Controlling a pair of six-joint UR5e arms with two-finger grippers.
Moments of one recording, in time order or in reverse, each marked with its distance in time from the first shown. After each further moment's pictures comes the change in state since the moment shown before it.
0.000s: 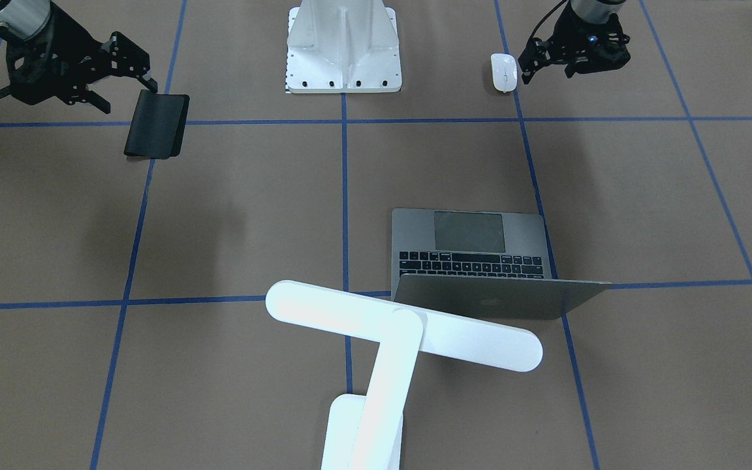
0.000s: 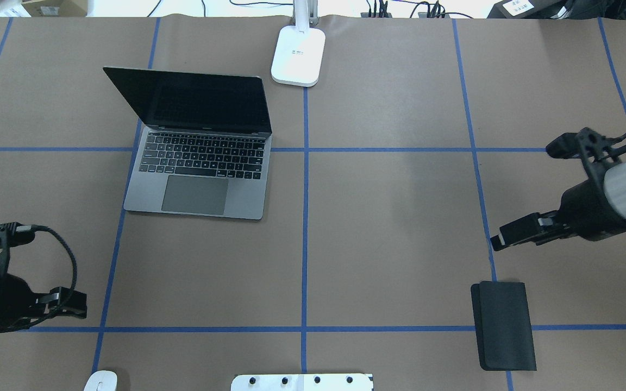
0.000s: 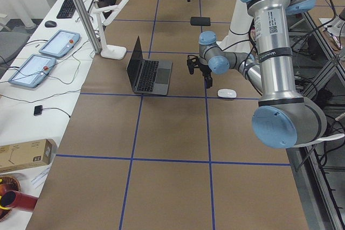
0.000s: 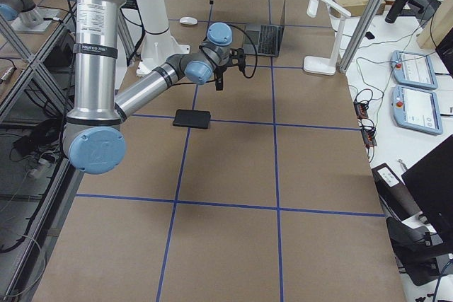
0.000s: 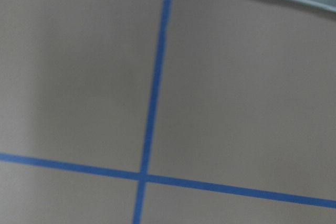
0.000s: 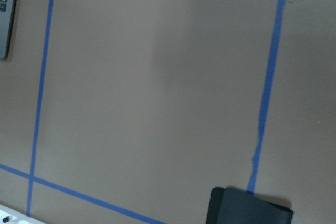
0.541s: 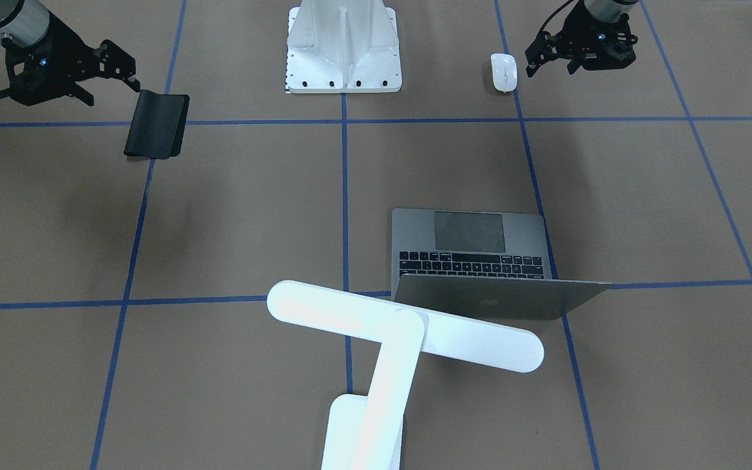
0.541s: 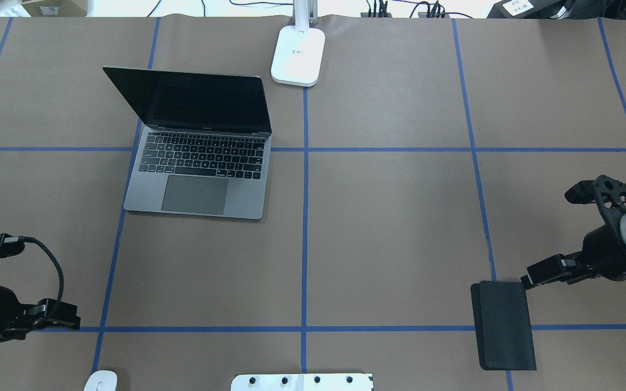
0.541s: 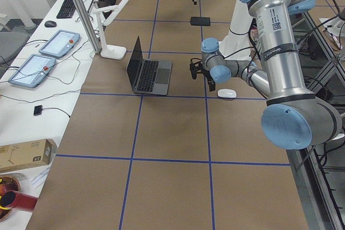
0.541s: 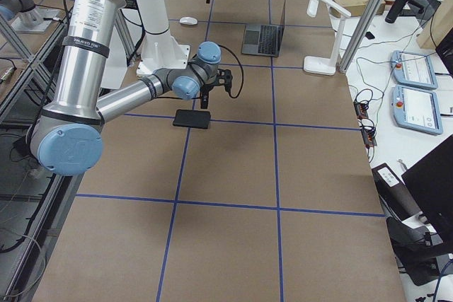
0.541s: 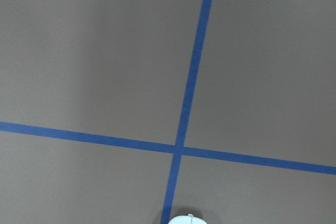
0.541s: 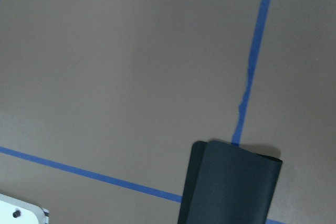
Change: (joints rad) left arm 0.007 0.046 0.024 -0.142 -0.030 0.004; right arm -0.053 -0.190 -0.042 0.099 -0.008 0.010
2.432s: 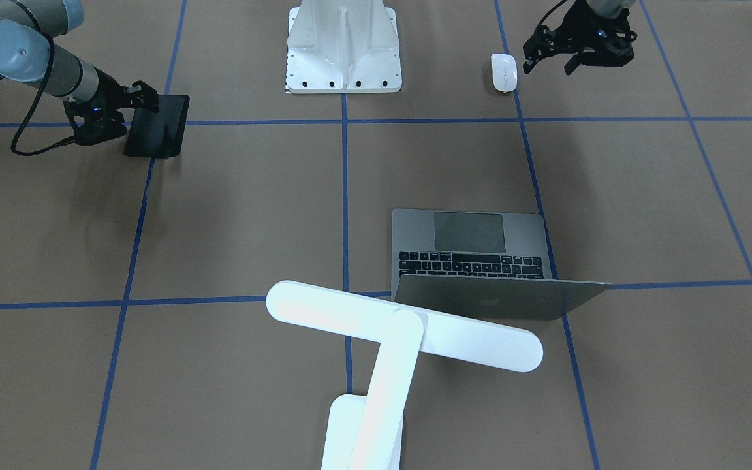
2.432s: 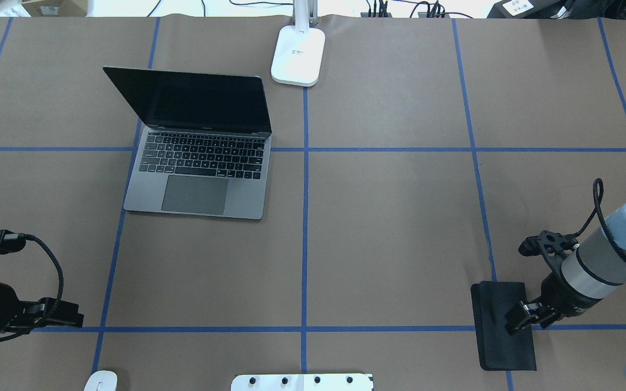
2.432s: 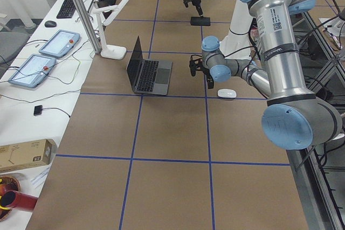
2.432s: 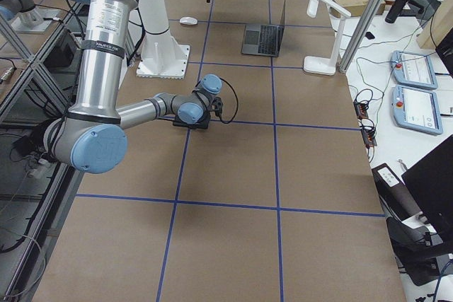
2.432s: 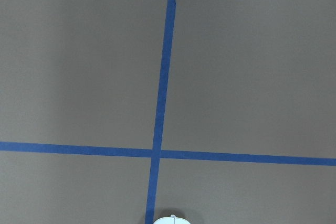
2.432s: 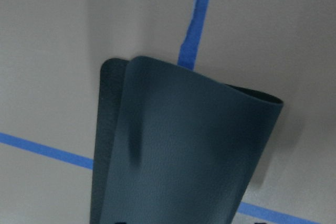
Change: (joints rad) left arm -0.010 0.000 -0.011 -0.028 0.005 0.042; right arm -0.178 0.071 -0.258 0.080 0.048 -0.014
